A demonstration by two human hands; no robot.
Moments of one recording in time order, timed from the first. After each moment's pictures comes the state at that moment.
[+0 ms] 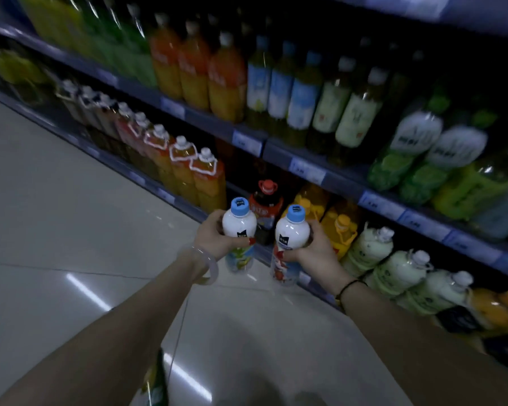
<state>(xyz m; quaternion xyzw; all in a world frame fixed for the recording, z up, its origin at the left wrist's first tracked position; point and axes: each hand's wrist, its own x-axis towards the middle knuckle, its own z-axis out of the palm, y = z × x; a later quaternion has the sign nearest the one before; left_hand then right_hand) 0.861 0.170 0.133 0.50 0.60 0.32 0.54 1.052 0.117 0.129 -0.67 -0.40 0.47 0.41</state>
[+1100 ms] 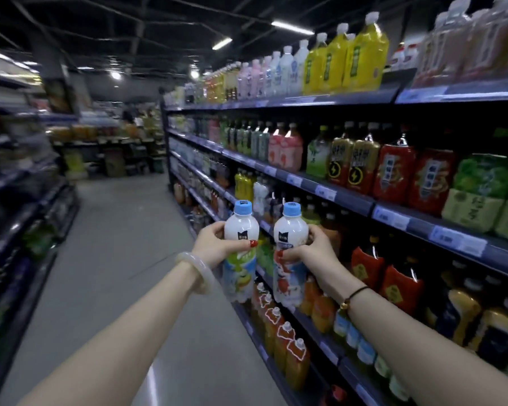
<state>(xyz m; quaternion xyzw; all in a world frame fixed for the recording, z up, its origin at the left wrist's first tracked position) 0.733 0.045 0.765 0.44 0.60 0.57 0.36 0.920 0.111 0.757 -0.43 -0.62 0.50 0.43</state>
